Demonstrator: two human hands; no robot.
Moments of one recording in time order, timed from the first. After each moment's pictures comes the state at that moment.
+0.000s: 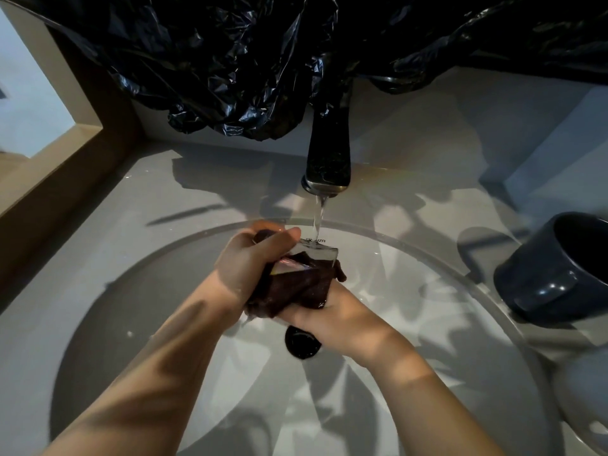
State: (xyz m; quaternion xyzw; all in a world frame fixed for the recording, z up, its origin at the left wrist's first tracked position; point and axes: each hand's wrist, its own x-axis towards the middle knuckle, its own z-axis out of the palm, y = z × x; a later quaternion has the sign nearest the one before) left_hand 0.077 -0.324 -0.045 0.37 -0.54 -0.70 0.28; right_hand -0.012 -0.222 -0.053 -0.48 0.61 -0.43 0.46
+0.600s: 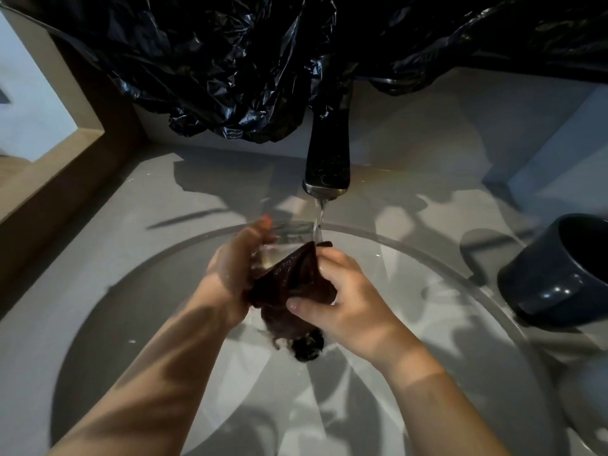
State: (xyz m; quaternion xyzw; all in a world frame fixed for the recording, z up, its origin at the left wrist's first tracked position) left_hand 0.080 -0.328 -0.049 0.45 -0.37 -0.77 0.26; right_hand -0.023 -0.221 -0.048 -0.50 0.70 -0.41 0.31
